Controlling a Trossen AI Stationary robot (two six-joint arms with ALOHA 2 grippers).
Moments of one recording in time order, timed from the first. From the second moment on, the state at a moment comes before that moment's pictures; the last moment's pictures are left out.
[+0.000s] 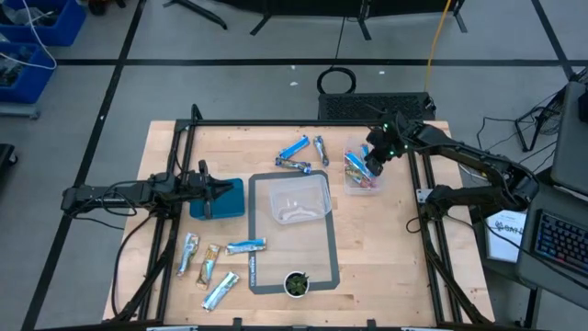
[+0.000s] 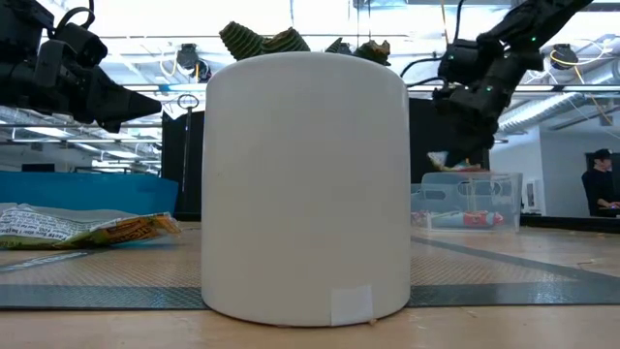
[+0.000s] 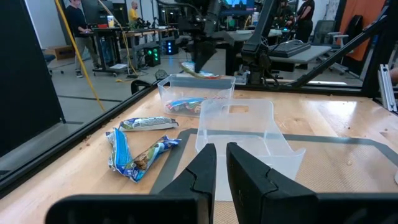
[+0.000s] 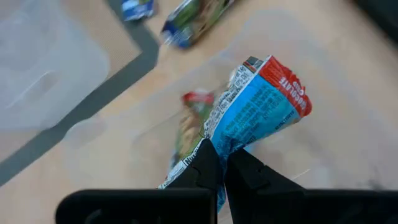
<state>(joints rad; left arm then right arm) 0.05 0.12 0.01 0.06 -0.14 0.00 -0.78 1.16 0.76 -0.63 -0.24 -0.11</state>
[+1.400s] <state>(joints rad) 0.05 0.12 0.01 0.06 -0.14 0.00 -0.68 1.16 0.65 -0.52 0.10 -0.20</state>
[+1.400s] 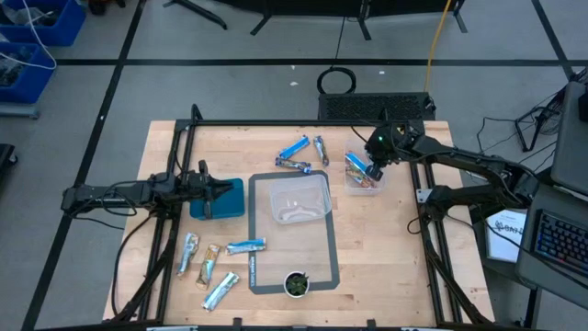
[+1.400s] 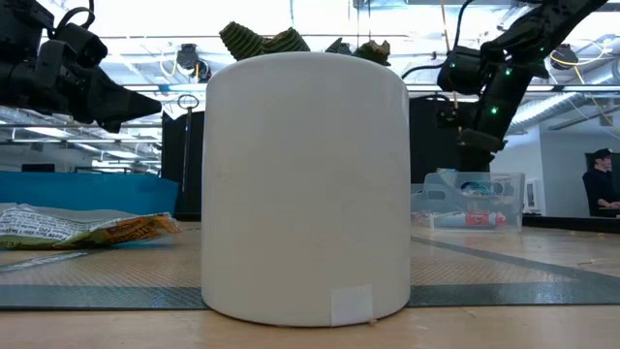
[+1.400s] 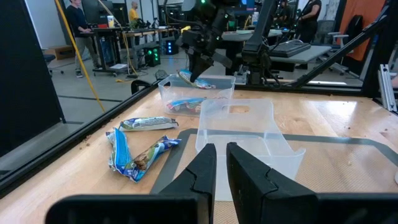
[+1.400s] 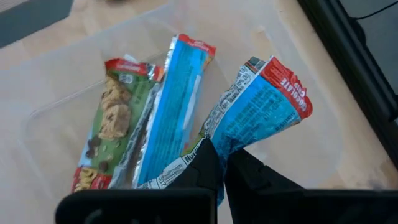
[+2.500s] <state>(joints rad) 0.05 0.12 0.01 0.06 -0.14 0.00 -0.69 1.16 0.63 -0.41 0.03 -0.17</state>
